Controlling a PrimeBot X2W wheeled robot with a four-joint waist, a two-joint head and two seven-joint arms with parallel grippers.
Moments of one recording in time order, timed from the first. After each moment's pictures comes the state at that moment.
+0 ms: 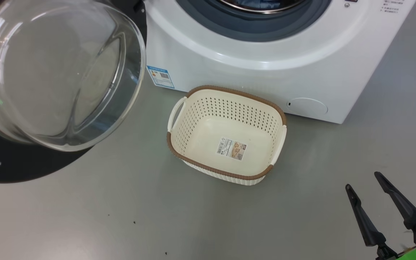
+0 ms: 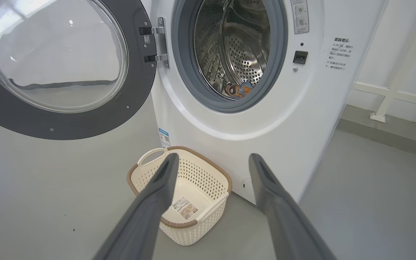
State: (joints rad) left arm -0.67 0.53 0.23 0.62 -1.73 0.12 0.16; right arm 0.12 -0.33 0.04 -0.14 0.19 0.13 -0.26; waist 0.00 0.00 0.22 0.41
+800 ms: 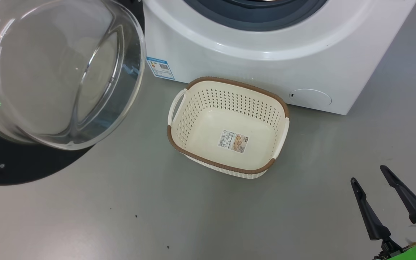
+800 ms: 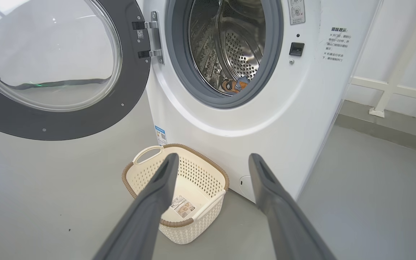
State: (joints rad) left arm -0.66 0.57 0.14 0.61 -1.68 0.11 0.33; right arm 0.10 -0.35 0.03 -0.14 0.20 0.13 -0.26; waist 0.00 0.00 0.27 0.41
